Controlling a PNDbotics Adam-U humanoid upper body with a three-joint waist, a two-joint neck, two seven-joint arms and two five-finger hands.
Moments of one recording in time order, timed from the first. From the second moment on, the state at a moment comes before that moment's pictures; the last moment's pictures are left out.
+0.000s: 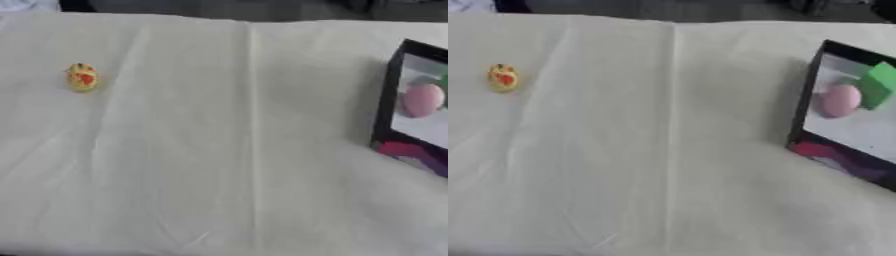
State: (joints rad) left arm -0.84 0.97 -0.12 -1.28 -0.43 0.24 -0.49; right arm -0.47 -0.87 -0.02 -1.87 -0.13 0.44 -0.49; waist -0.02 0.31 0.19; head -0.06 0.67
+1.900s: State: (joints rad) left arm -1.12 0.67 -0.15 -0.87 -0.96 0.07 -0.65; right arm -0.53 -0.82 0.01 -1.86 -0.14 0.44 -0.47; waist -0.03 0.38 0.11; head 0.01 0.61
